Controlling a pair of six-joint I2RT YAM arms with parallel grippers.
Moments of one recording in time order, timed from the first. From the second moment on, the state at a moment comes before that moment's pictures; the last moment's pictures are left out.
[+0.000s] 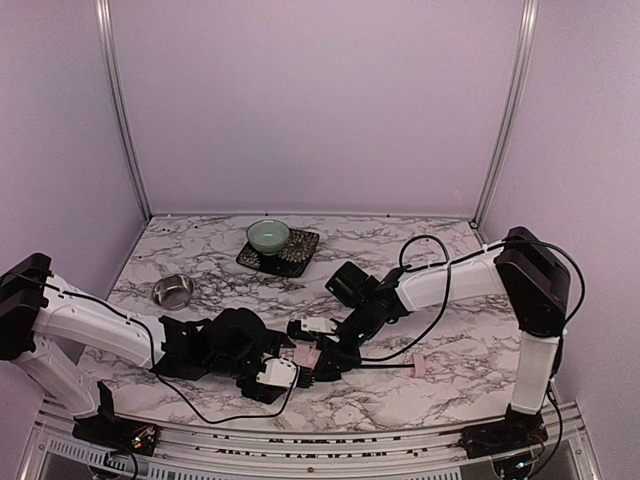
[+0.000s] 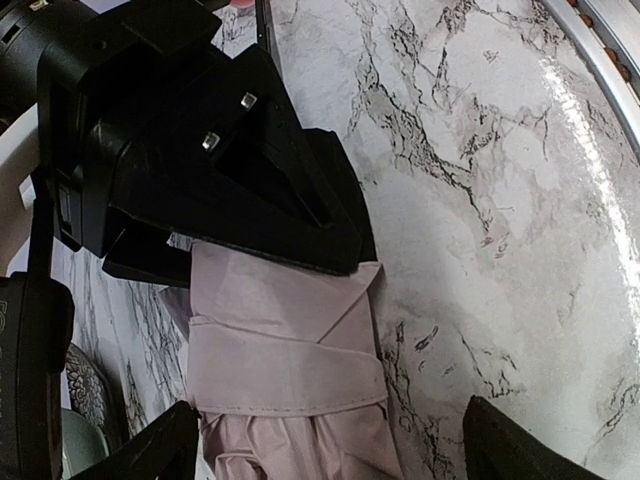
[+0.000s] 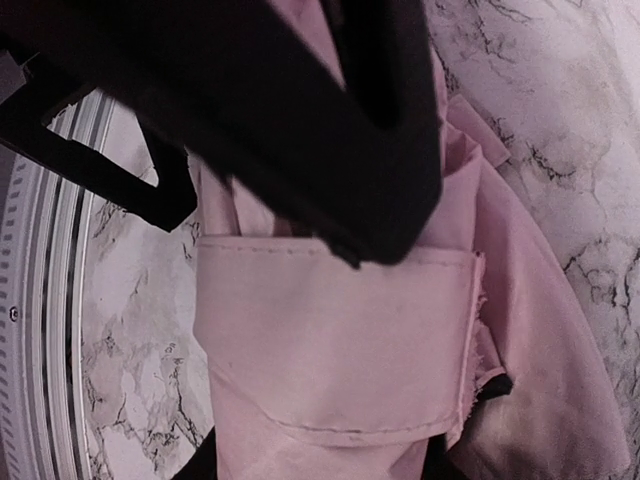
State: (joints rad) left arm -1.17 1.53 0.68 0.07 -0.08 0.83; right arm 0.92 1.94 1.18 -0.43 -0.58 -0.48
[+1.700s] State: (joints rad) left arm -0.93 1.67 0.89 -0.17 0.27 0.59; right arm 0.87 1.91 1.13 -0.37 -0.57 -0.46
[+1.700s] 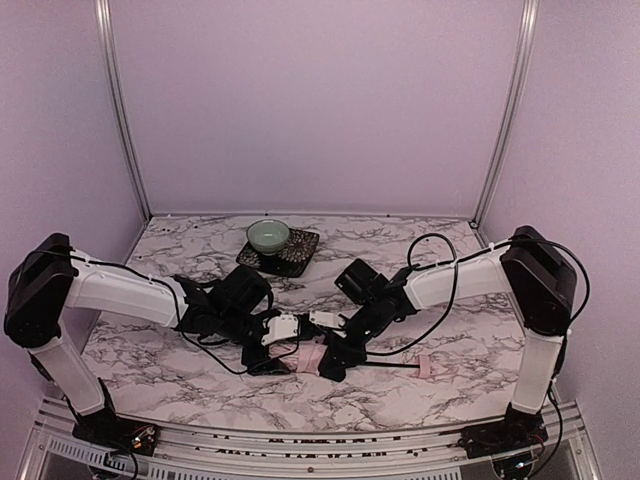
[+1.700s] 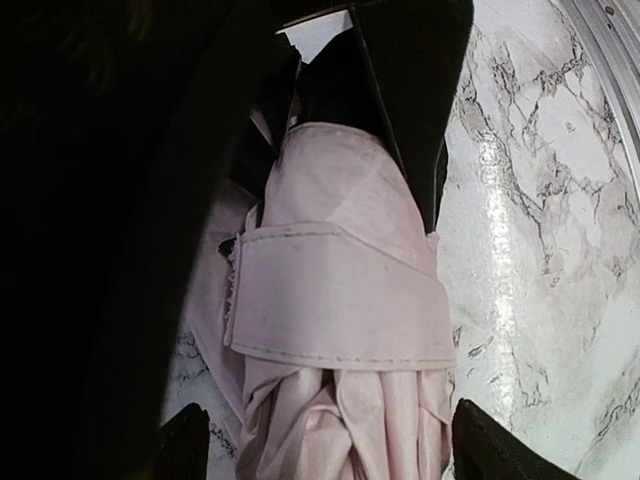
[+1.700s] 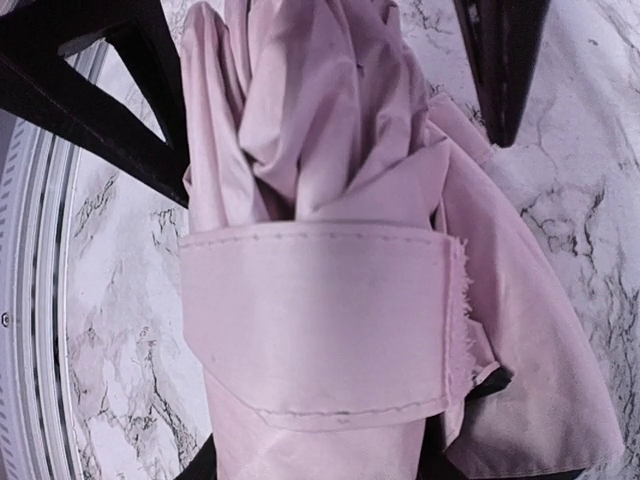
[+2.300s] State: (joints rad) left arm -0.93 1.77 0.90 -0.09 0.32 0.62; right arm 0.85 1.90 1.10 -0.35 -0.59 -0.48
